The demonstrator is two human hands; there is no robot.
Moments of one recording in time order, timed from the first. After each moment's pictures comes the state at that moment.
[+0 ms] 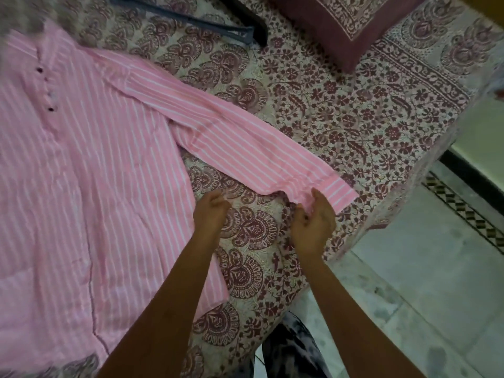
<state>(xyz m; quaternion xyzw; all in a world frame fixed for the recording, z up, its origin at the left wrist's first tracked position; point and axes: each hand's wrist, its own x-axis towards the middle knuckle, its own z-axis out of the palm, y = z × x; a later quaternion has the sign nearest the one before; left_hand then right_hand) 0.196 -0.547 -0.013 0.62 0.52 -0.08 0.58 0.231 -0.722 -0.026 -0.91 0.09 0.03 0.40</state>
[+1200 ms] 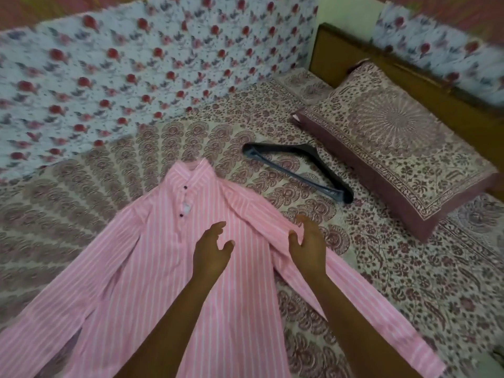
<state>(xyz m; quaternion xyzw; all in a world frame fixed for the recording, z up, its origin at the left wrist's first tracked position) 0.224 -0.297 0.103 0.80 0.38 0.09 0.46 0.344 -0.456 0.087 -0.89 -0.16 0.07 0.42</state>
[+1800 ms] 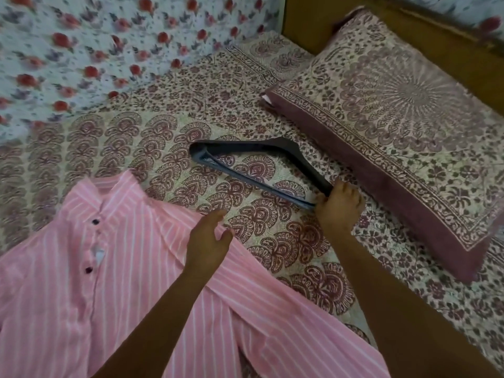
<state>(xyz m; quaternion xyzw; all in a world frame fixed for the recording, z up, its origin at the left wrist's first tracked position) 0.423 -0.269 -0.022 0.82 0.32 0.08 0.47 0.605 -0.447 -0.046 -0.99 -0.02 0.00 0.11</state>
